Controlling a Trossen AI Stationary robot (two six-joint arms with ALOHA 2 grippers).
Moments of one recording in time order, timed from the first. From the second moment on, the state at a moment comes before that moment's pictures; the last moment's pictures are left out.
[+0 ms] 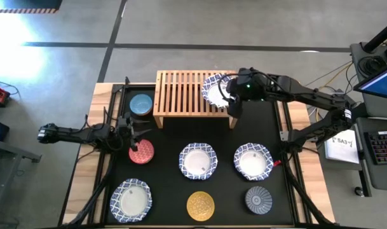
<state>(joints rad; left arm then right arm) -0.11 0.07 0.01 0.10 -0.43 -0.22 -0.27 1.36 1.53 -0.89 0.20 -0.17</state>
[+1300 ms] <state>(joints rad) -0.11 0.07 0.01 0.32 -0.48 -0.28 -0.27 1.36 1.56 -0.95 0.20 -0.16</state>
